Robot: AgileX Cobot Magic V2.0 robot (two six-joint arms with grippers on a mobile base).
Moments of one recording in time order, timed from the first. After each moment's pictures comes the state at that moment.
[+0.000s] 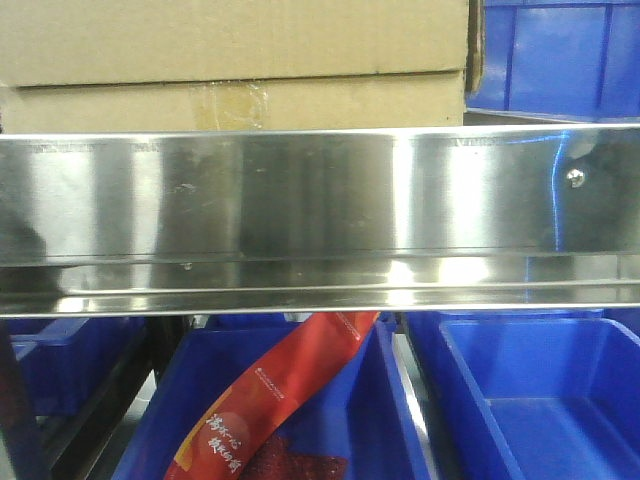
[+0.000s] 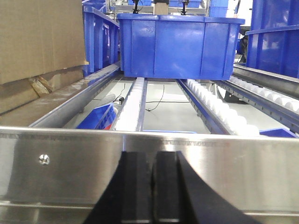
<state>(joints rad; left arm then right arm) 0.05 0.00 0.00 -0.01 0.05 0.01 0.06 0.00 0.00 0.09 0.11 -0.08</state>
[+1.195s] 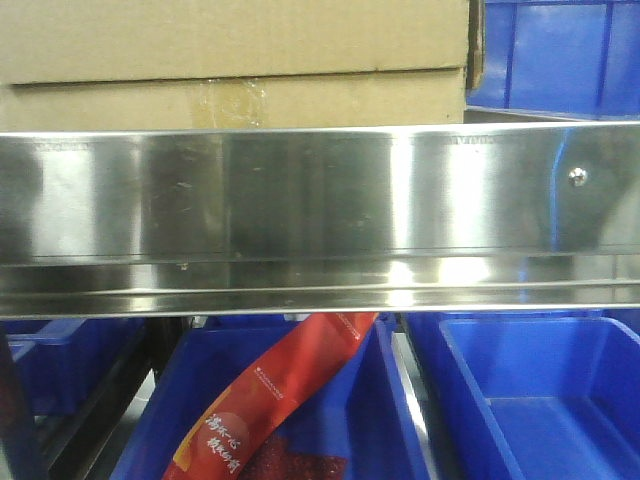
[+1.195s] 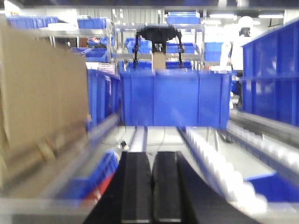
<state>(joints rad) 0.06 0.00 -0.15 0.05 0.01 0.01 0.06 0.00 -0.17 0.12 0.08 -0.08</state>
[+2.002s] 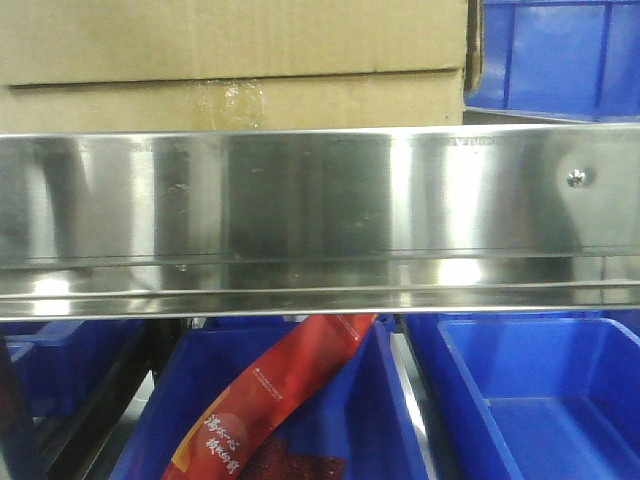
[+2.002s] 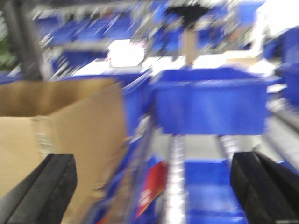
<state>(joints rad) -0.26 0.66 -0.95 0.08 0.50 0.02 0.19 0.53 -0.82 0.20 0.44 -0.08</state>
